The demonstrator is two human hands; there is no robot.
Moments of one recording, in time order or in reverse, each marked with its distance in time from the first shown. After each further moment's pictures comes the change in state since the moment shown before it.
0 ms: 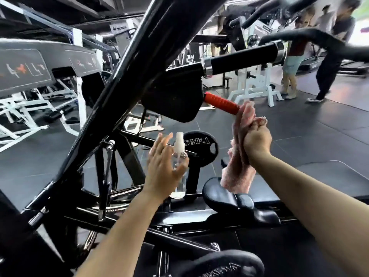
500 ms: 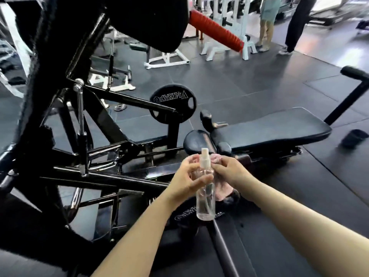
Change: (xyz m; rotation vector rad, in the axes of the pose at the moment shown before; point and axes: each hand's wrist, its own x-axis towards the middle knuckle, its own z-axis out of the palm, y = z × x) left_hand -0.138 0.025 0.047 -0.912 -0.716 -0.413; right_hand -0.171 0.110 -0.046 -0.082 -0.747 0.214
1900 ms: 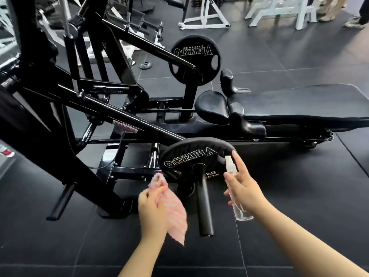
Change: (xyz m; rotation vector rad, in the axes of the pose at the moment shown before) left_hand -0.136 -0.154 0.161 0.231 0.936 -0.458; right_hand -0.099 0.191 -0.033 -0.022 -0.106 0.161
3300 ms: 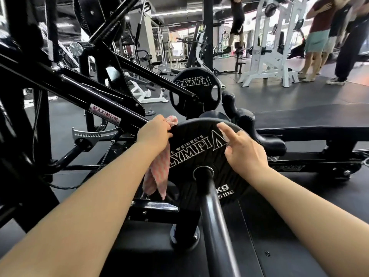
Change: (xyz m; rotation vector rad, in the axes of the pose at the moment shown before) left_hand 0.222 -0.036 0.113 0.743 0.058 0.694; right_hand 0.173 0.125 0.042 -0.824 0.548 -0.703
